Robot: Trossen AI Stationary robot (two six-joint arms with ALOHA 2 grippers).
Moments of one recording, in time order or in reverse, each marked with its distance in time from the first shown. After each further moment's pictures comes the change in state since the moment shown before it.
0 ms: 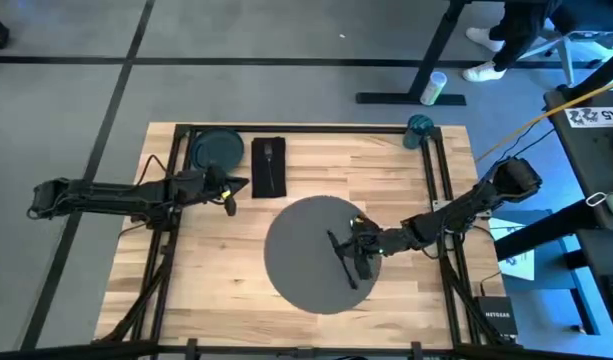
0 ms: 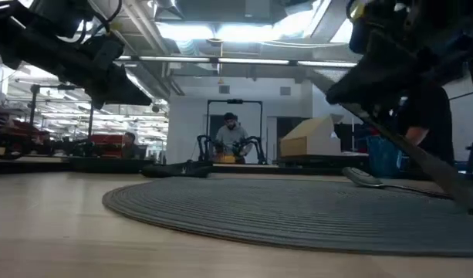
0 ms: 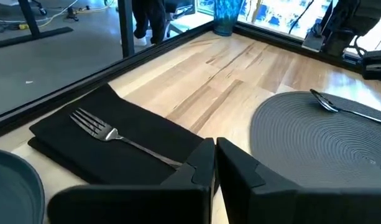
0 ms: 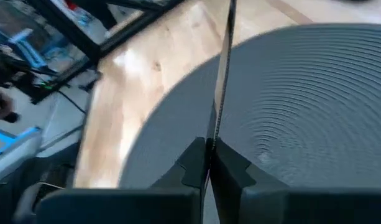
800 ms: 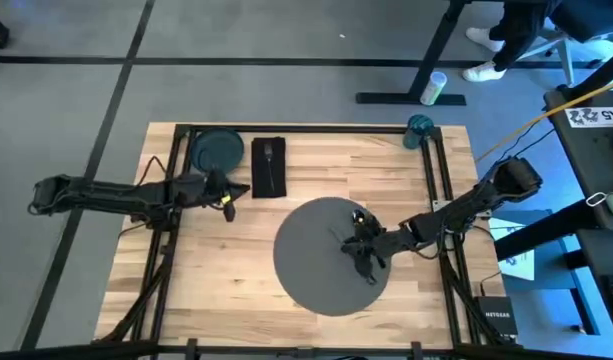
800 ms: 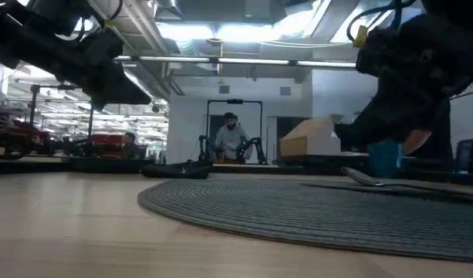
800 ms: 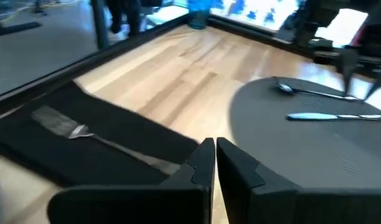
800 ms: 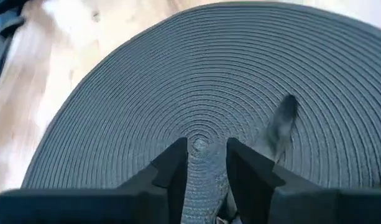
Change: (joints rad) left arm -0.091 0.003 0.000 0.002 0.035 -0.017; right arm -0.004 -0.015 0.002 -0.192 0.018 -0.128
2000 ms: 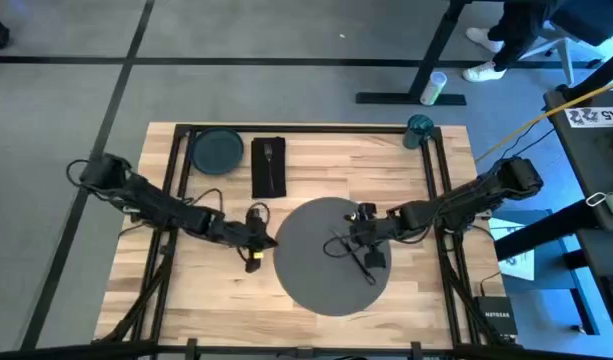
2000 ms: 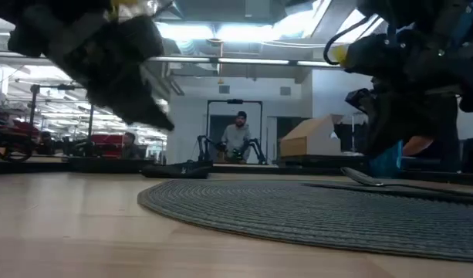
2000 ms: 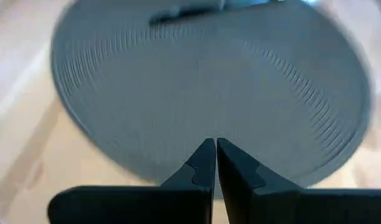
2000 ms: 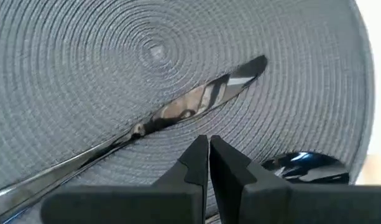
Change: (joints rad) left arm -0.403 0.781 0.330 0.101 0.006 -0.119; right arm -0.142 -0.008 0.223 -0.631 -0.191 -0.526
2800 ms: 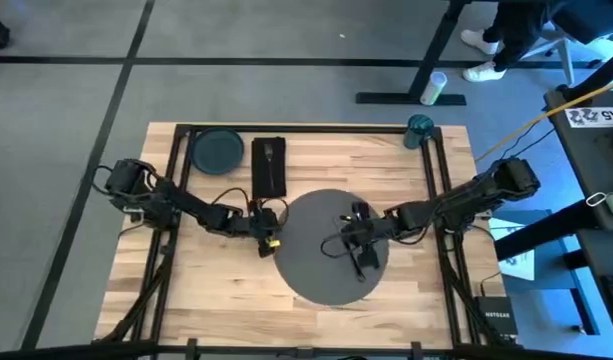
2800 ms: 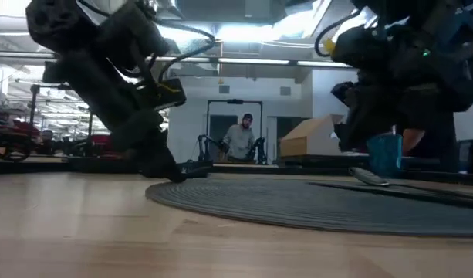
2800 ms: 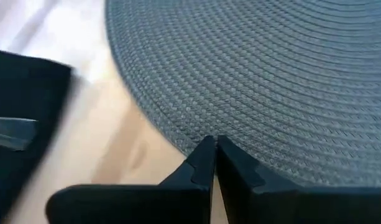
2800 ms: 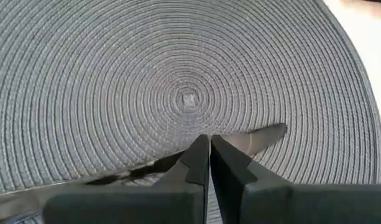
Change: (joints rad) left arm 0.179 0.212 0.059 -0.102 -0.120 0.073; right arm -0.039 0.040 0.002 0.150 0.055 -0.106
